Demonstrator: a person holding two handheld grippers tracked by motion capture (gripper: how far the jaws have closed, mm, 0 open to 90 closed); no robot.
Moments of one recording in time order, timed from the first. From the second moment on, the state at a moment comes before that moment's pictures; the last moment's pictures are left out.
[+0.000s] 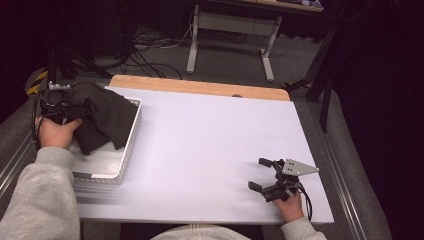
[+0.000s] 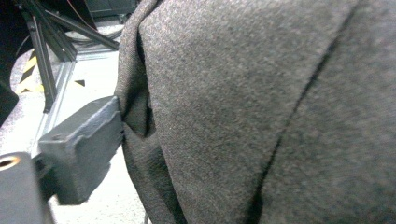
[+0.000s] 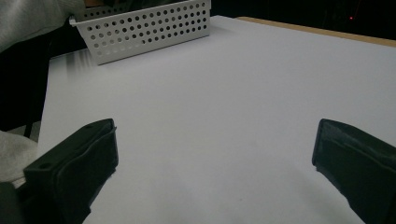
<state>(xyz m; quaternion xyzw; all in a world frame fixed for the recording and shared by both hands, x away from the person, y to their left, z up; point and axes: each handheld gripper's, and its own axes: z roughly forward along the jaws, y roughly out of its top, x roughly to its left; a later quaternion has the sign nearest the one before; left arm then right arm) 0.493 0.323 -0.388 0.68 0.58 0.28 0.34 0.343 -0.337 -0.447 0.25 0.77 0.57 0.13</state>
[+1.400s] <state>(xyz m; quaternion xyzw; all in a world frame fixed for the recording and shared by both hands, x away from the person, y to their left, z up) 0.472 0.338 -0.365 0.65 0.55 0.25 0.46 0.343 -0.338 -0.447 0.25 0.77 0.57 0.13</state>
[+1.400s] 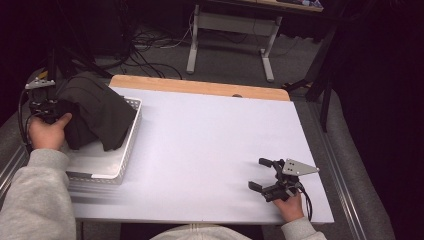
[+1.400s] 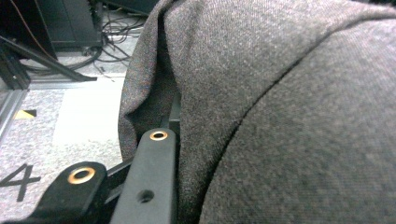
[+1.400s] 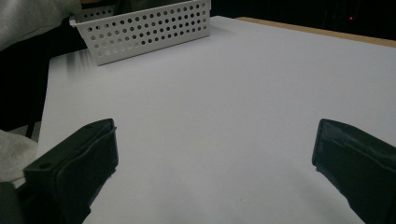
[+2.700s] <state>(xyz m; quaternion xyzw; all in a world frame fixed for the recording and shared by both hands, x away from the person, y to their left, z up) 0.436 0.328 -0.305 0.65 0.49 0.27 0.51 0.343 -0.337 -0.447 0.25 0.77 0.57 0.13</state>
